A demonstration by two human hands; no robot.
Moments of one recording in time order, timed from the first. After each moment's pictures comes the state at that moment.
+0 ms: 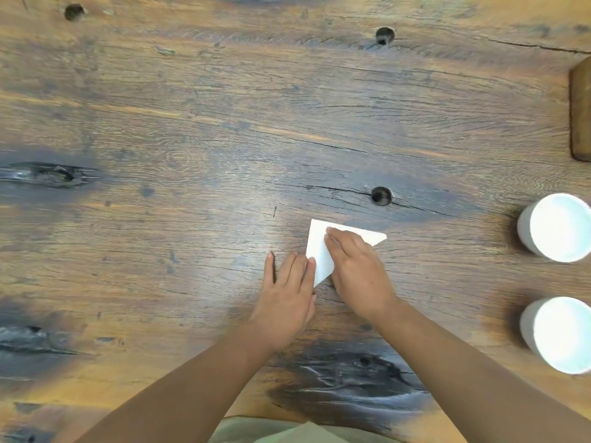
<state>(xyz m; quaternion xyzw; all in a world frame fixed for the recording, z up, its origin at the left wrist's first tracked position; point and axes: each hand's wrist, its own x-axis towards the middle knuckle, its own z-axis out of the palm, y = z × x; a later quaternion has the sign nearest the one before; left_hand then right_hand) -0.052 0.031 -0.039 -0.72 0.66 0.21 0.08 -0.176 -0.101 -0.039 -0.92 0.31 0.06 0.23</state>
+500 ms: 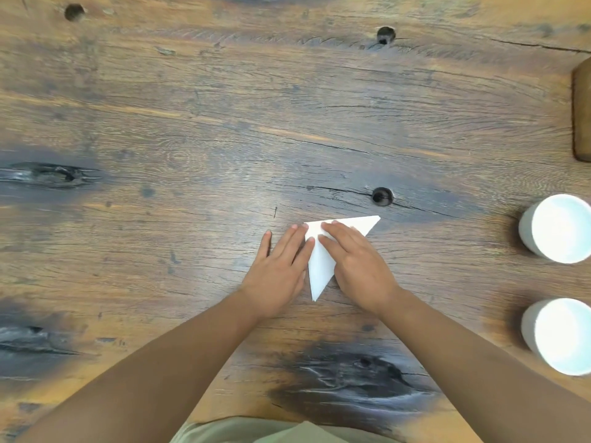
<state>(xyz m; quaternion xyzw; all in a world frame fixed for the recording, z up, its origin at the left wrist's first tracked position) -0.011 0.006 -0.053 -0.70 0.68 0.22 0.04 -0.174 -0.116 -0.044 -0.93 0.26 0.06 0.24</state>
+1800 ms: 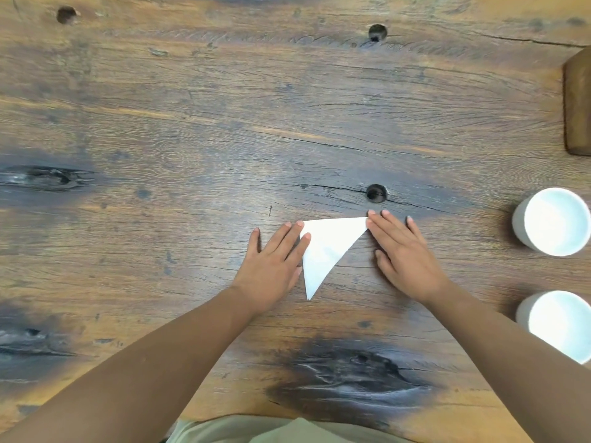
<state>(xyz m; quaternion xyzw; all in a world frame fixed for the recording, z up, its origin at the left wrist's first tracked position) -0.007 0.000 -0.041 -0.69 0.68 0.22 0.13 -0.248 -0.166 -0.044 -0.92 0.32 0.11 0.22</state>
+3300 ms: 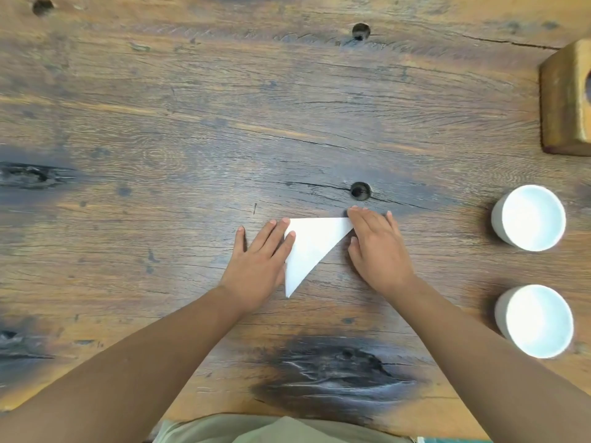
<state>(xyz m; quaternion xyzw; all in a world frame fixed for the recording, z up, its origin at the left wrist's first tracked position) -0.012 0.001 -0.047 -0.71 0.66 0.22 0.09 -0.214 -0.152 -0.033 -0.89 0.40 0.07 0.20</state>
